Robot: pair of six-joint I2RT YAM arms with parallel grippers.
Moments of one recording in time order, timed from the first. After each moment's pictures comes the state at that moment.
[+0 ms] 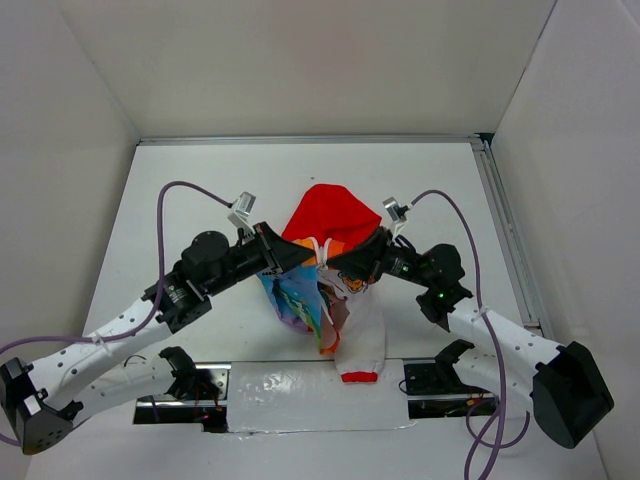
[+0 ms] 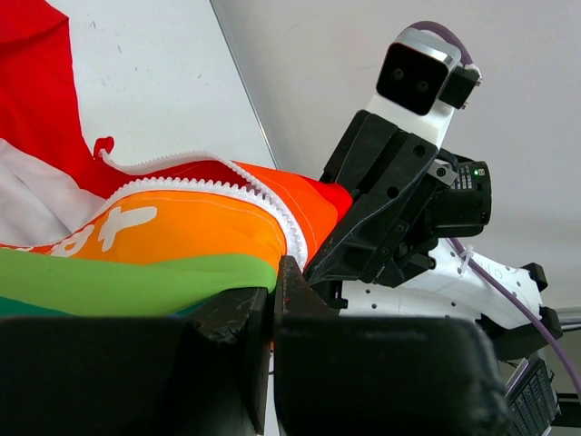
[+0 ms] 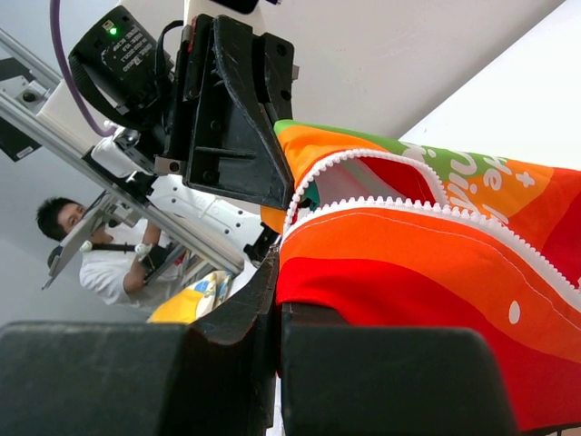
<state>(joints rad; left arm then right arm) -0.80 0.87 0.77 0.01 0.11 -1.00 0.57 0.95 0.41 0.86 -0.68 0.96</state>
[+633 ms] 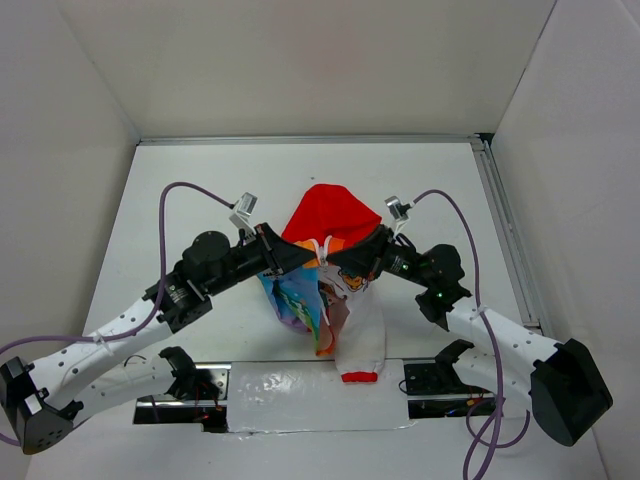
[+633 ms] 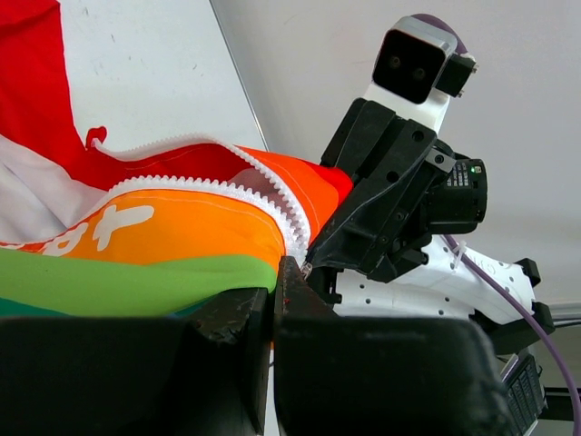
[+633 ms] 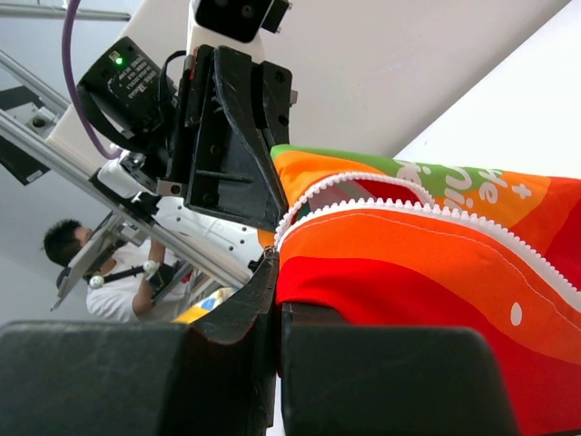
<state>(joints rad) -0.80 0.88 0.76 0.01 0.12 -1.02 0.57 0.96 0.40 0.90 -0.64 1.01</state>
